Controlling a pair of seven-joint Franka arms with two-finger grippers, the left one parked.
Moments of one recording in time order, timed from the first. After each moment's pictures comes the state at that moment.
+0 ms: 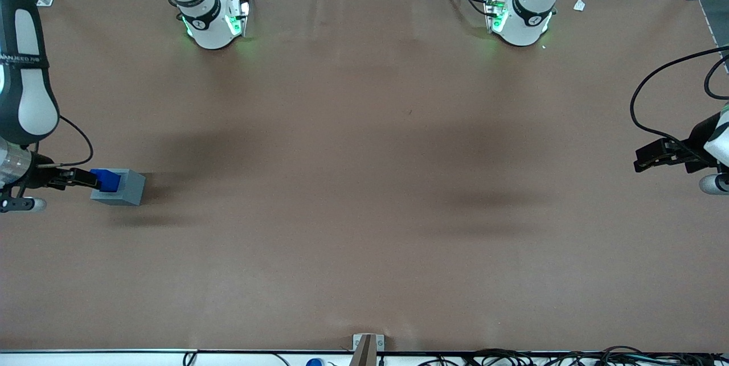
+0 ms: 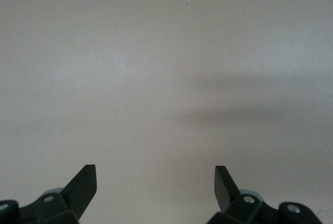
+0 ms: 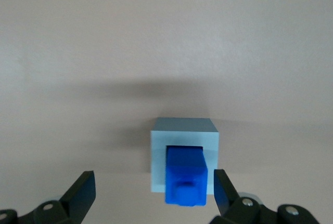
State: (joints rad) arm -0.27 0.33 -0.01 -1.76 0.05 2.08 -0.30
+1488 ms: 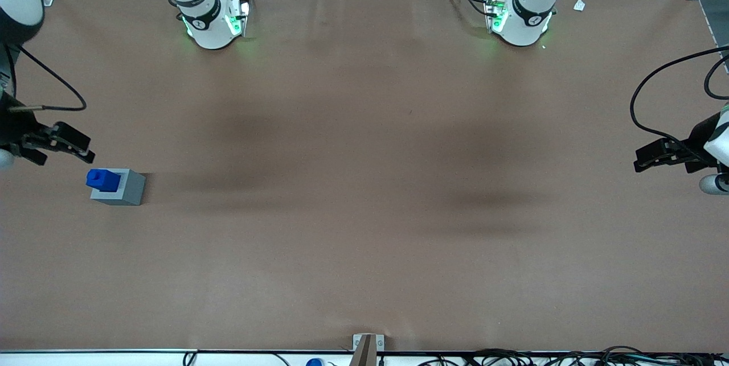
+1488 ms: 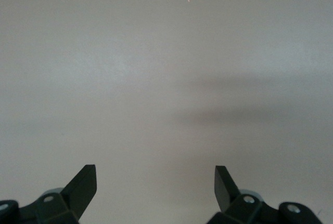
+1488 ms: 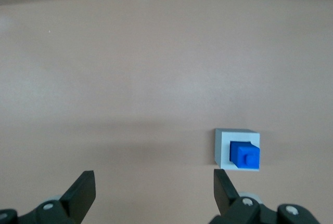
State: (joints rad) arm -0.06 0.07 0.00 -1.60 0.04 1.80 -0.08
